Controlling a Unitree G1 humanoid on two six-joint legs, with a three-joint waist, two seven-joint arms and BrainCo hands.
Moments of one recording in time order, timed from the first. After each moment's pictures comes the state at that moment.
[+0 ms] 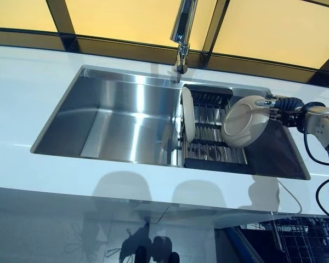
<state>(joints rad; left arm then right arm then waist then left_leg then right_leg) 0.00 0.36 -0.21 1.27 -0.21 0.19 -0.06 -1.07 -0.95 0.41 0.79 0.79 0.58 0.20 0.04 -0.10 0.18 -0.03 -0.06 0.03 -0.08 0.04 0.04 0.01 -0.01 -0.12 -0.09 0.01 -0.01</state>
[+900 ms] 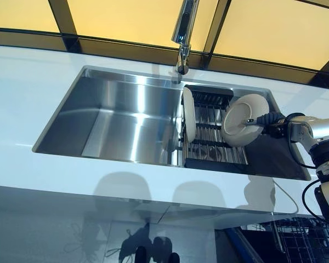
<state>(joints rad) 0.00 0.37 -0.21 1.27 -0.21 0.18 -0.07 -1.07 -0.88 0.44 0.86 0.61 0.60 0.36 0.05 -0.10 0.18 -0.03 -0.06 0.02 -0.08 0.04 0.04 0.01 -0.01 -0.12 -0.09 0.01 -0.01</state>
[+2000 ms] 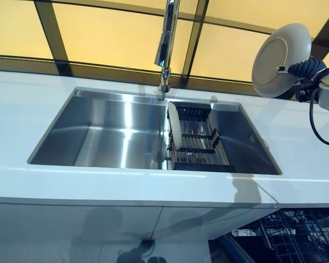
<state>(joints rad) 0.01 0.35 -0.24 1.25 -0.21 0.20 -0.06 -1.28 -1.08 0.61 0.71 0.59 0.45 0.05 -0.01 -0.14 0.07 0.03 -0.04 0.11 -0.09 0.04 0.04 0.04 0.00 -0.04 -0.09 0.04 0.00</state>
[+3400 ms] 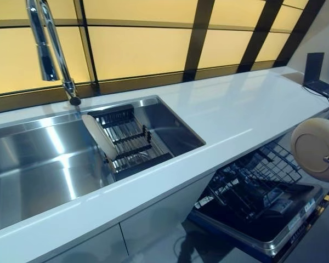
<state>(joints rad) 0.01 0.35 -0.20 1.24 -0.09 0.23 -0.08 0.04 -1.38 -0.16 0.35 0.26 0.16 0.49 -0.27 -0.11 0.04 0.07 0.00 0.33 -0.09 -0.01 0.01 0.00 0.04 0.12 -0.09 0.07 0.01</state>
